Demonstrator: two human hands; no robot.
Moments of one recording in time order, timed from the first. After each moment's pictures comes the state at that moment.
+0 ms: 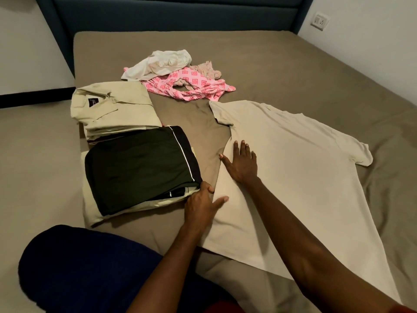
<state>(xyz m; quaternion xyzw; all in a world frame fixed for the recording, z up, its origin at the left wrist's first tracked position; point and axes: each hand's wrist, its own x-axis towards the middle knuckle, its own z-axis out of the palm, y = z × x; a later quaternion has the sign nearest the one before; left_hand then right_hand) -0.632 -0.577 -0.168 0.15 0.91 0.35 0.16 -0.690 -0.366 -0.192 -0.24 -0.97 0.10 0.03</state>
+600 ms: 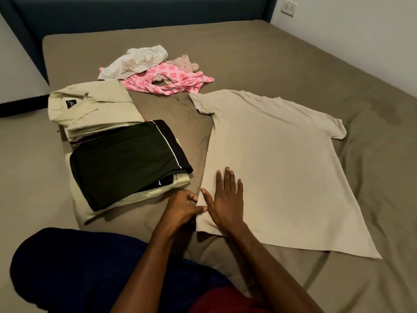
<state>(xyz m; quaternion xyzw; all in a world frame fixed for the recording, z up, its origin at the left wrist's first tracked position) -0.618 -0.630 -0.160 0.12 0.83 0.42 0.35 -0.540 -0.489 -0.207 -0.26 -0.96 0.08 0.05</state>
